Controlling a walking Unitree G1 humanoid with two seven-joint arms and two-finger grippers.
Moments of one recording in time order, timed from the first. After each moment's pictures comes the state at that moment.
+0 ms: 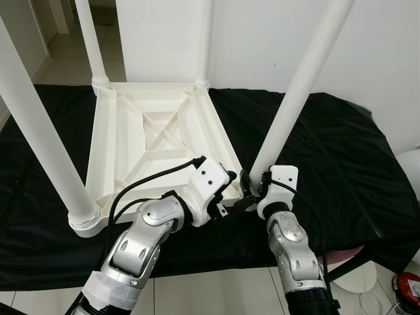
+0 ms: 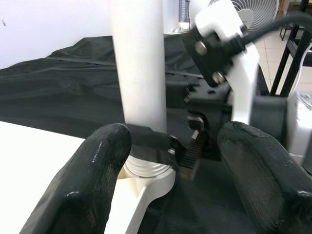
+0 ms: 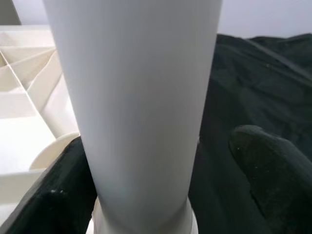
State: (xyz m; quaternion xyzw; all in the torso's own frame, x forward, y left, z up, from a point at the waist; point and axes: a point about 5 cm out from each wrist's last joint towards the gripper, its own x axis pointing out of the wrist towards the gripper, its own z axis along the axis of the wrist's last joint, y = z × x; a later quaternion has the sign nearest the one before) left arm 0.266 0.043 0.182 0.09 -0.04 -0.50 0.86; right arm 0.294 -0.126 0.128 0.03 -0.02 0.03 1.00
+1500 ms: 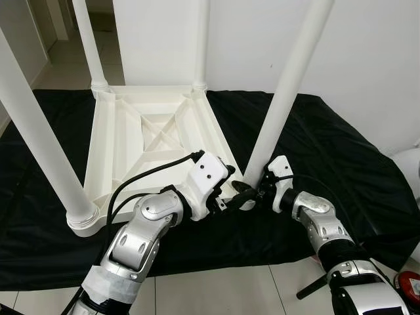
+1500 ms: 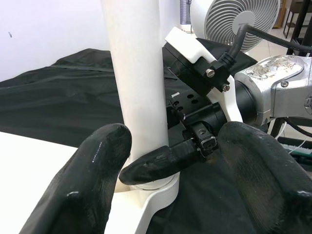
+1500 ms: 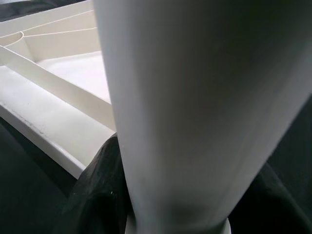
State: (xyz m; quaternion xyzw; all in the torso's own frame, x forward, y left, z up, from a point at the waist) left arm 0.272 0.045 0.188 0.10 -0.05 -0.50 0.86; right arm 0.341 -0.157 0.121 -0.08 0.03 0.41 0.91
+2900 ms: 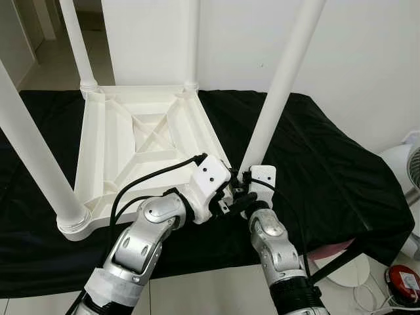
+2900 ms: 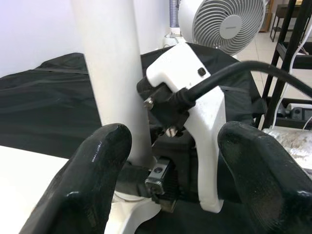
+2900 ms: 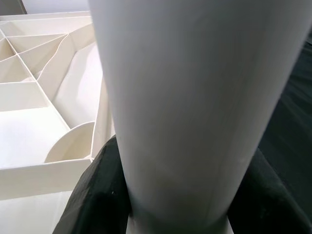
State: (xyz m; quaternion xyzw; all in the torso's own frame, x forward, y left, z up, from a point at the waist) left arm 0.269 0.041 0.185 0.09 -0.04 -0.50 0.86; right arm 0.310 -0.094 0.118 0.05 0.03 0.06 1.00
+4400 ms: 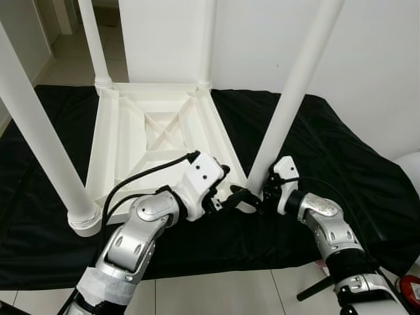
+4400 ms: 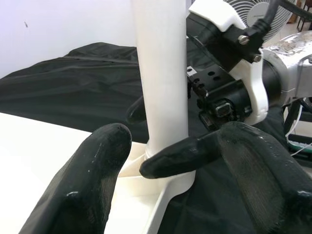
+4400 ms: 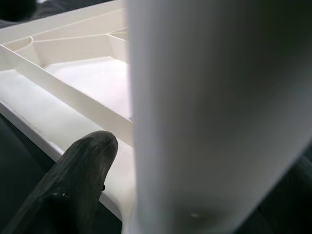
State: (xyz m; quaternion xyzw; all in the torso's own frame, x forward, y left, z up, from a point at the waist) left arm 0.271 0.053 0.184 0.11 -0.04 -0.48 0.87; right arm 0.334 -0.161 0.131 -0.08 0.01 0.40 0.91
